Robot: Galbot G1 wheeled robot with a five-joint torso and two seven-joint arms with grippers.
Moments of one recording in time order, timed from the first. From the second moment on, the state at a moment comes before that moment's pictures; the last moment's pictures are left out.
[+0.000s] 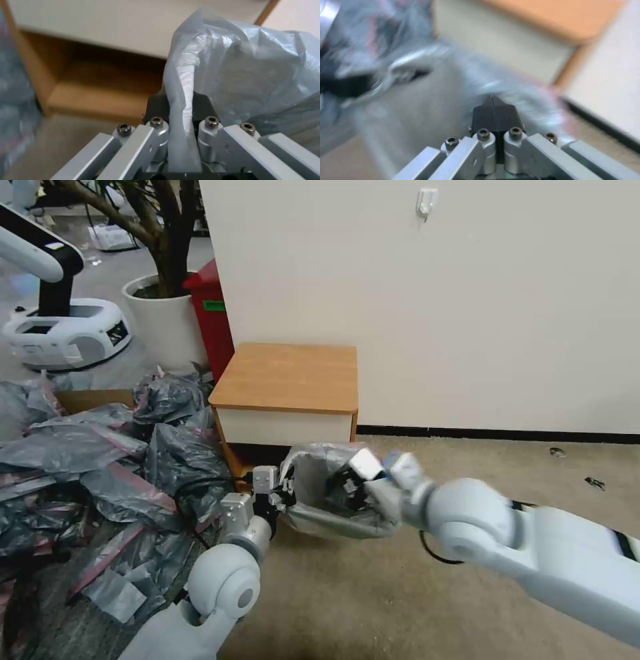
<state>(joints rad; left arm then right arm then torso) 1.26 -1.17 -0.13 -2.11 -0.78 0.39 -0.55 -0.74 0.60 -0.27 2.27 0.89 -0.54 0.38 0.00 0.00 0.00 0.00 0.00</state>
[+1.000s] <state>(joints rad) 1.59 -1.20 -0.09 -2.14 -0.65 0.30 -0.51 -1.66 1.24 0.45 2.34 0.21 -0.21 0.29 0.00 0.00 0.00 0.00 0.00</state>
